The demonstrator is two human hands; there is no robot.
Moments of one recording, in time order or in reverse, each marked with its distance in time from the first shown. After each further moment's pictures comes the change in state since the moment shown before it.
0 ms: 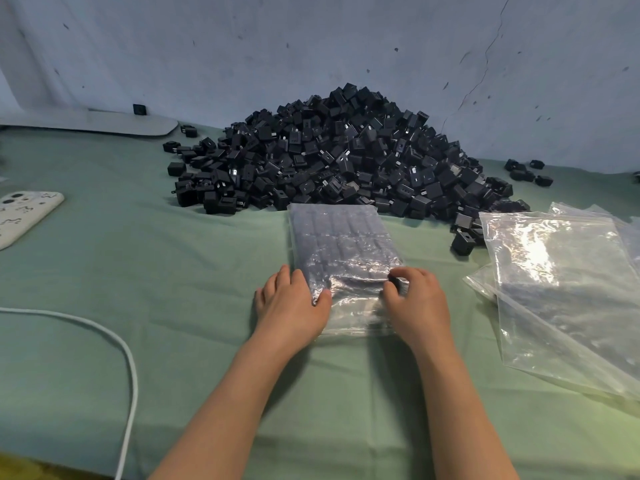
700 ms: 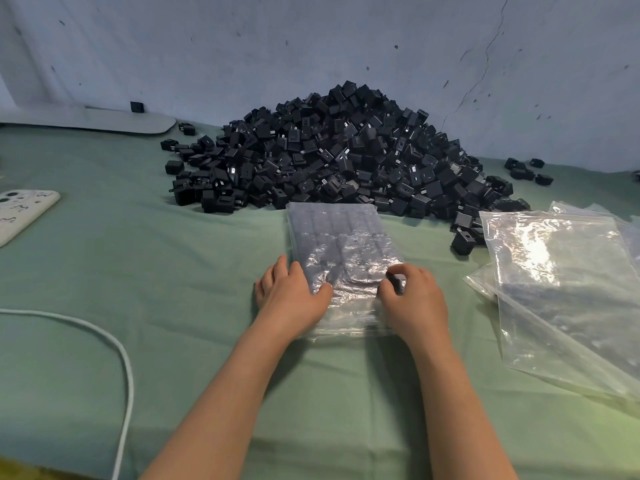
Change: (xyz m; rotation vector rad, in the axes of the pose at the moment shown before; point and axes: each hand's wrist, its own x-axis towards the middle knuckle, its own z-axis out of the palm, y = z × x) left_hand 0.017 0.000 0.000 -0.045 -0.008 -0.028; right_hand 0.005 0.001 0.005 -0.020 0.012 0.004
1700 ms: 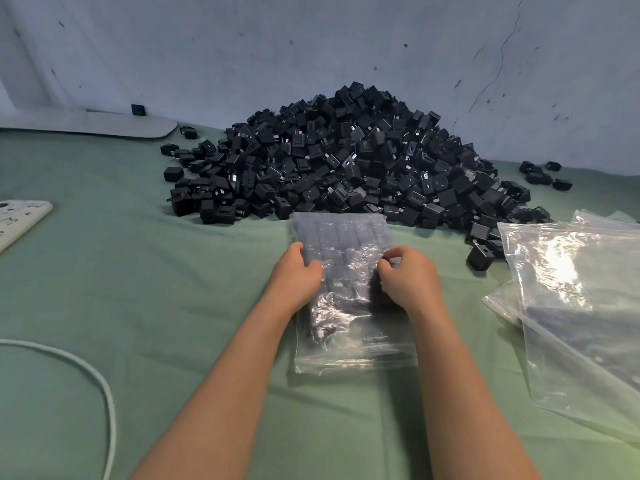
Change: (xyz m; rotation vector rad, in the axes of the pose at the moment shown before) left_hand 0.056 0.009 -0.016 -0.514 -0.008 -0.027; right_hand 0.072 -0.023 0.018 -0.038 -0.094 0.029
